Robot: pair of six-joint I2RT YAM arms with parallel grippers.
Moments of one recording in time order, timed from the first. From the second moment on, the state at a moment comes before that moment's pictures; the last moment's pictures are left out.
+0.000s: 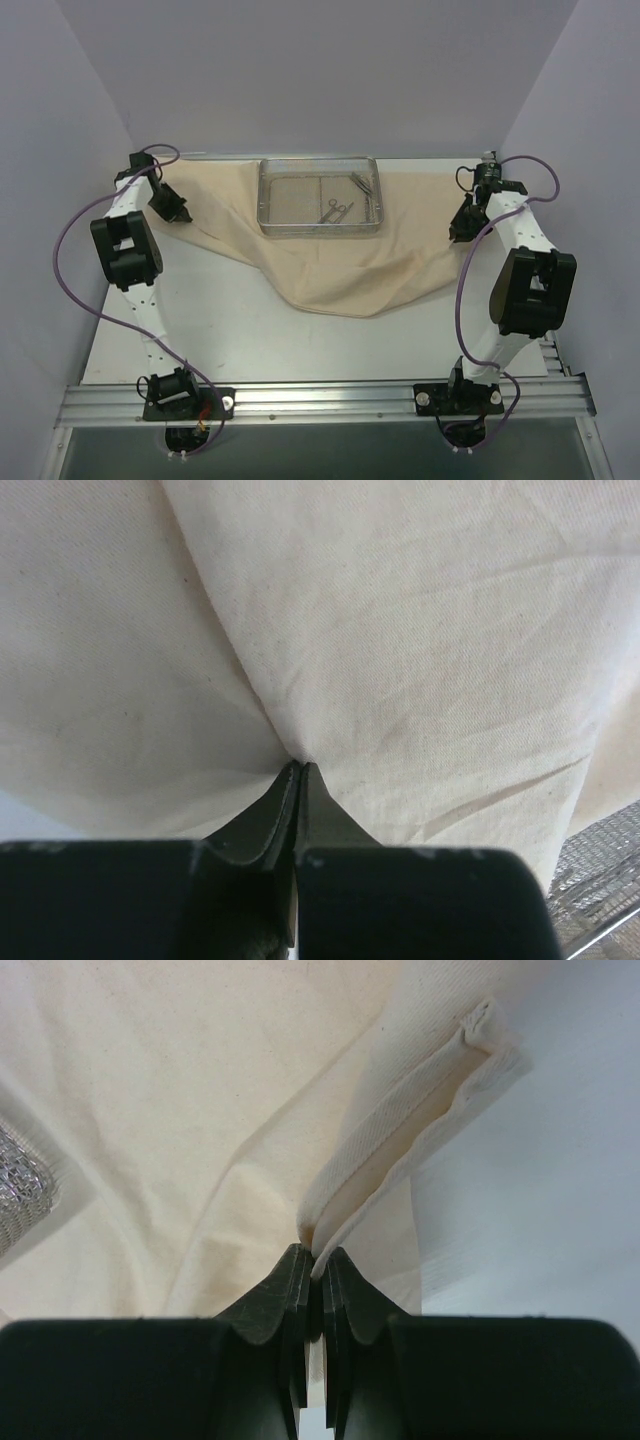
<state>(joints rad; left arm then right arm) 0.24 2.40 2.04 -0.82 0.21 -0.57 -0.14 1.73 1.36 -0.82 0.01 0.48</state>
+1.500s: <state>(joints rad) 0.25 1.82 1.63 -0.92 0.10 -0.42 0.17 1.99 2.13 -1.12 0.18 0.35</state>
